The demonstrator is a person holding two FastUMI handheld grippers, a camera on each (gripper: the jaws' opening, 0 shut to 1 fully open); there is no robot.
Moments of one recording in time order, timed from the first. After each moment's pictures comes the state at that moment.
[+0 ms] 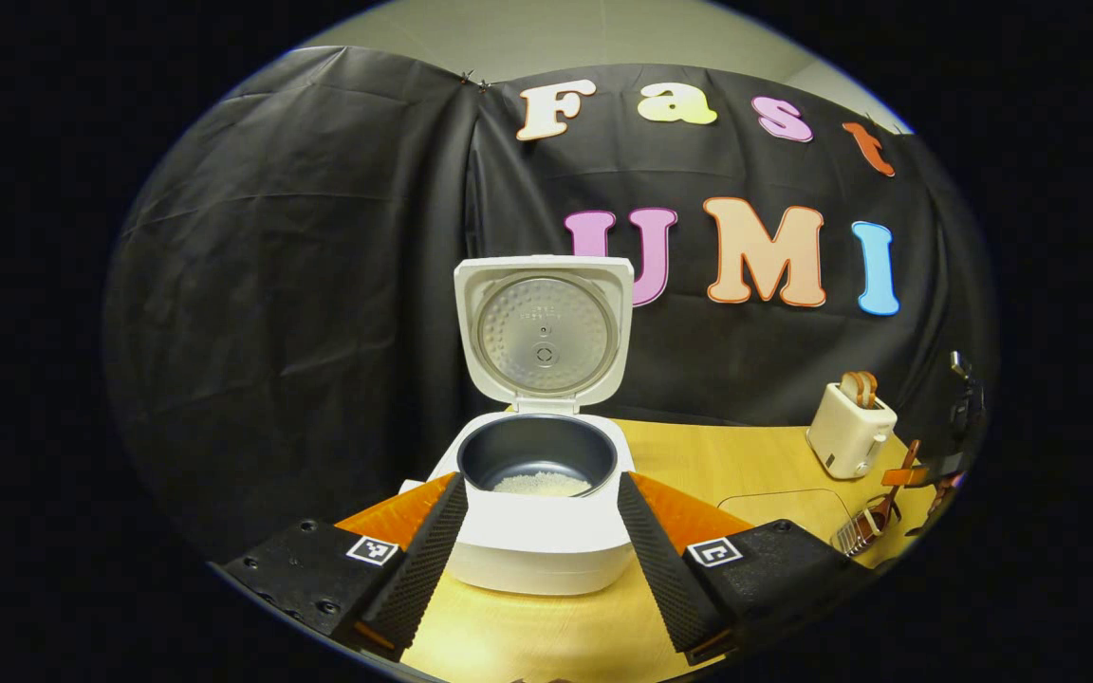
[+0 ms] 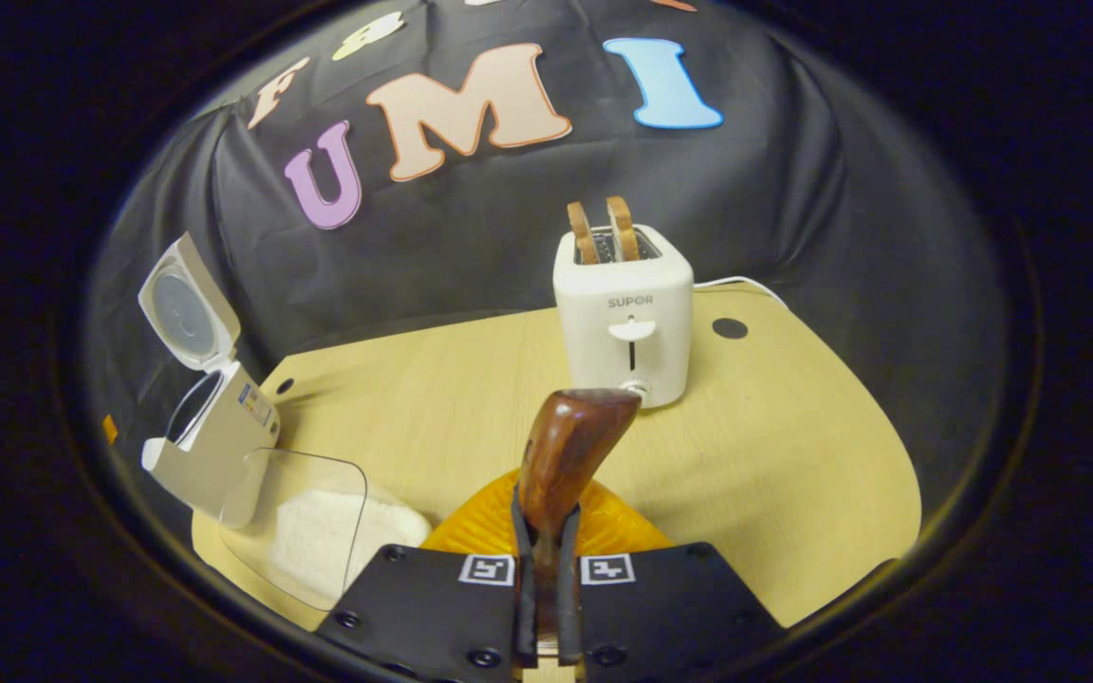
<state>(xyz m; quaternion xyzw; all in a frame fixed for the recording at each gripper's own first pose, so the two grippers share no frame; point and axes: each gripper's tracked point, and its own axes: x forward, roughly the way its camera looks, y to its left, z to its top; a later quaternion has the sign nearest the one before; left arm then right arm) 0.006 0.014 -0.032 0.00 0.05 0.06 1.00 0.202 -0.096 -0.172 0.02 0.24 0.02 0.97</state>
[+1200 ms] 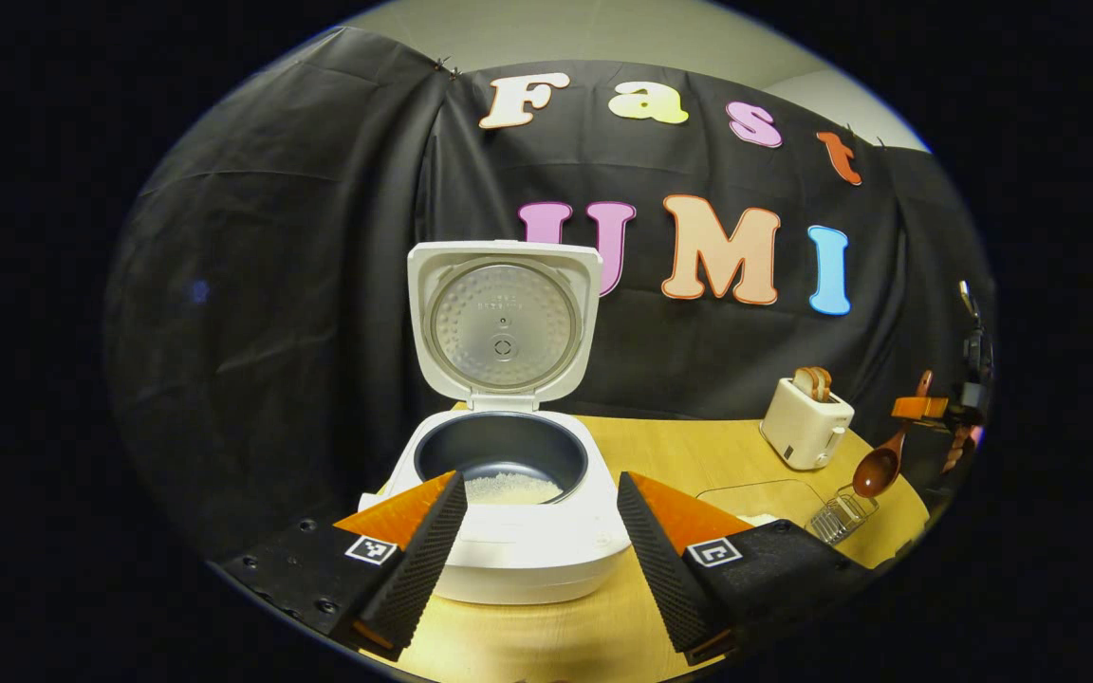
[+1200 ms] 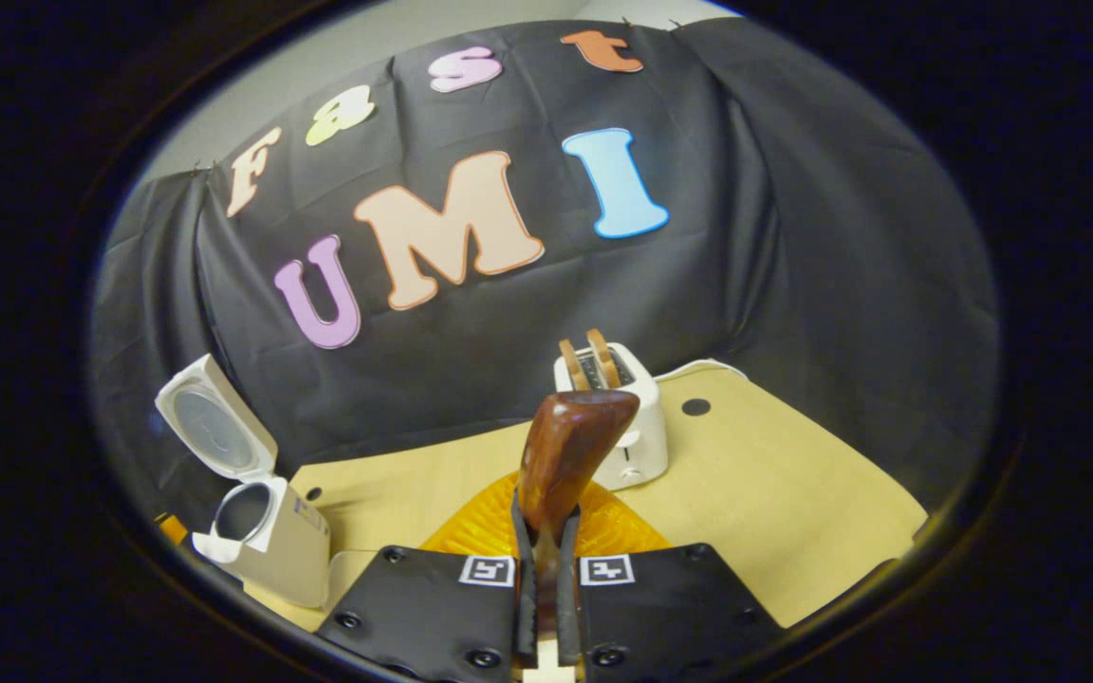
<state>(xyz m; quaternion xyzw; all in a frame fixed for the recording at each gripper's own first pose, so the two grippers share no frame) 0.026 0.020 -0.041 -0.02 0.06 -0.04 1.00 0.158 -0.054 -0.041 0.10 0.10 -0.03 0.99</state>
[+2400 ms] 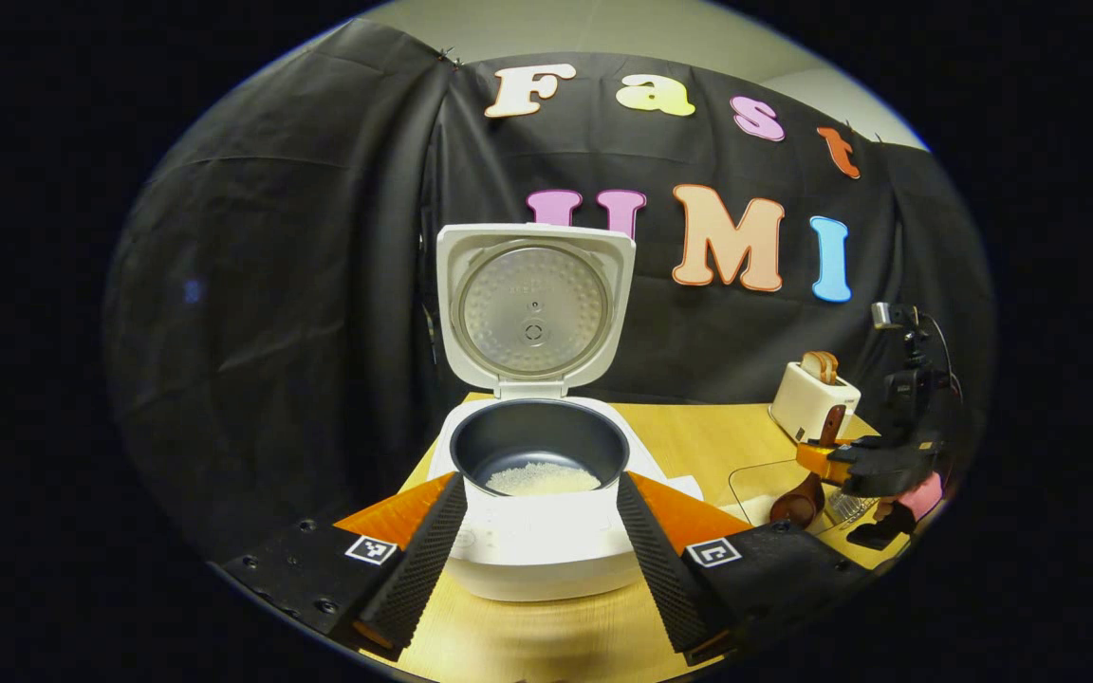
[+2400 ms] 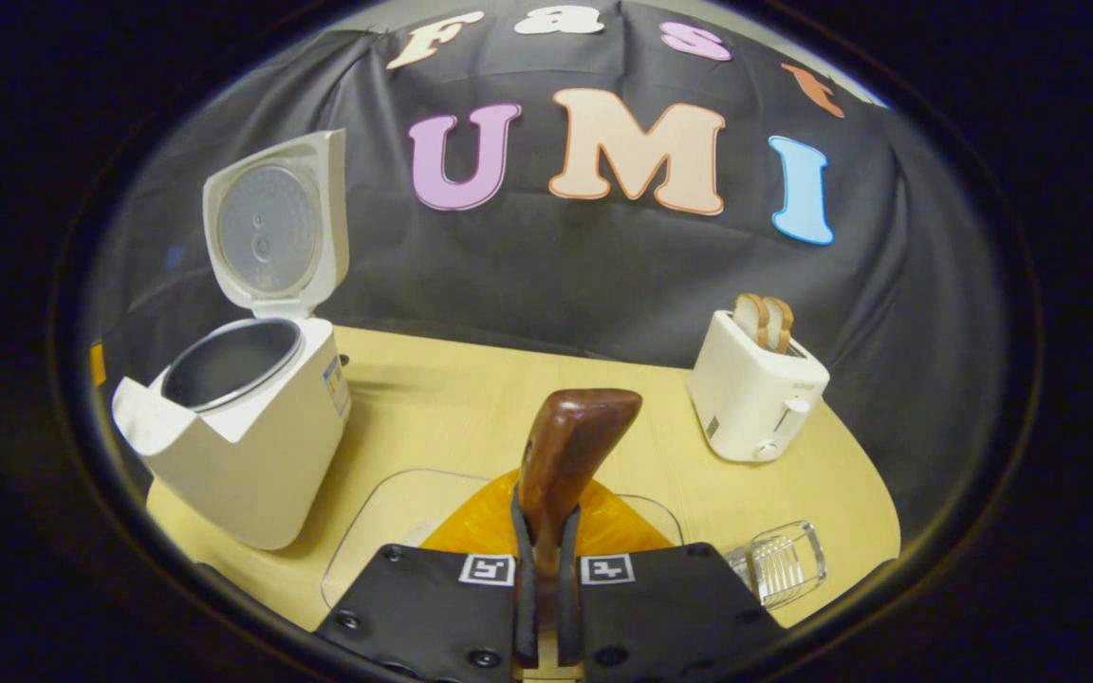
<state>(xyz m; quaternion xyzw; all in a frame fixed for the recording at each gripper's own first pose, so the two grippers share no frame) 0.031 0.061 -0.057 0.00 0.08 -0.06 1.00 0.174 0.124 -0.173 -0.13 0.16 0.03 0.98</state>
